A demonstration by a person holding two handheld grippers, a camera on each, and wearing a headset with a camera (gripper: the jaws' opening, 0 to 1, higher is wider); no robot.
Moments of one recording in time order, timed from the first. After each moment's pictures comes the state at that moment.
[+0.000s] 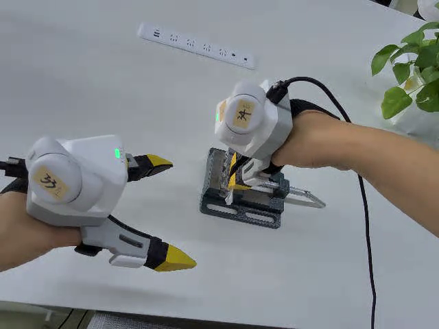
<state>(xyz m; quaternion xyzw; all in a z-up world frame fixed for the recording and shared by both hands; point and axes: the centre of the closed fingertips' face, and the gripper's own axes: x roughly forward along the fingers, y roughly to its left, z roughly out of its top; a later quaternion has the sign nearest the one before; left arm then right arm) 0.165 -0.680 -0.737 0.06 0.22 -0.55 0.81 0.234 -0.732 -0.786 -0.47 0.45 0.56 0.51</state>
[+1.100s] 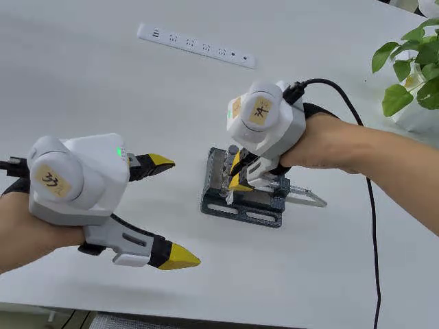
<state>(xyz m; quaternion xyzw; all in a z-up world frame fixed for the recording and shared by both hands) 0.167 -0.681 -0.736 0.05 0.22 -0.55 0.81 0.234 -0.732 -0.785 -0.44 0.44 0.58 0.53</state>
